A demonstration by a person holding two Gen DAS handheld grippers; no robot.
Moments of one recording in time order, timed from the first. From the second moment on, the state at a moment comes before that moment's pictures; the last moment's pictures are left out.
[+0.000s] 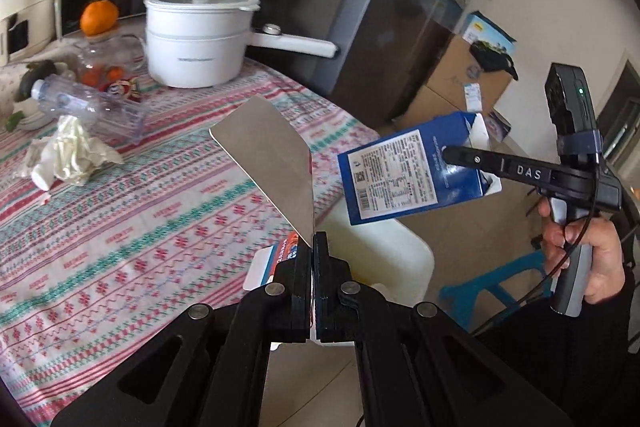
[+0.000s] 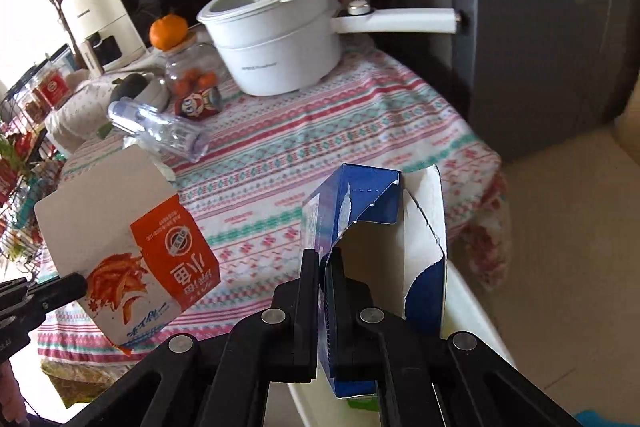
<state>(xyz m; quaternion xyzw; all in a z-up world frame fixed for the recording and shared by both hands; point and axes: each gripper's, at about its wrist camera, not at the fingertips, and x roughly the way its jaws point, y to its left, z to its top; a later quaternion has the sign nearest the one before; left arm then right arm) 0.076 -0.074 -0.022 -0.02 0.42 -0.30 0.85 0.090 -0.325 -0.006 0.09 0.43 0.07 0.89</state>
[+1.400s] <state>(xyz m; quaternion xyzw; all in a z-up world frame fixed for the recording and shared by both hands) 0.087 -0.182 -0.095 0.07 0.46 -0.30 0.83 0.074 -0.407 -0.034 0.08 0.48 -0.01 0.87</state>
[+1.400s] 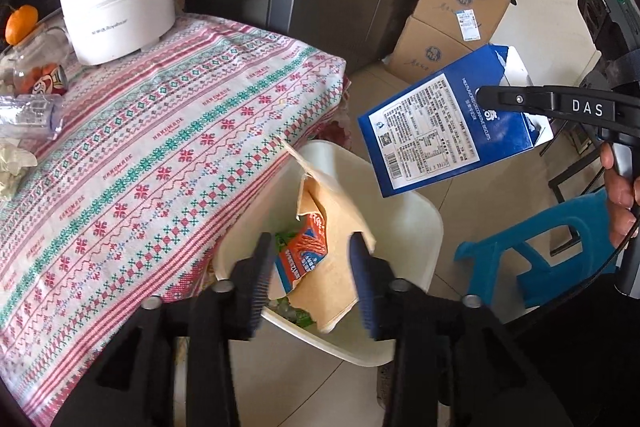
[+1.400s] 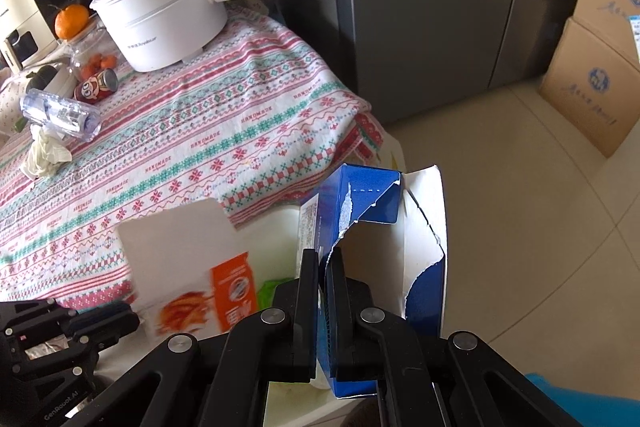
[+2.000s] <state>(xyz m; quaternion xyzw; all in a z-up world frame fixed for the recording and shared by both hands) 0.102 -0.116 -0.073 0.05 0.46 -0.20 0.86 0.085 -0.381 -0.066 0.06 0.54 0.02 0.84</state>
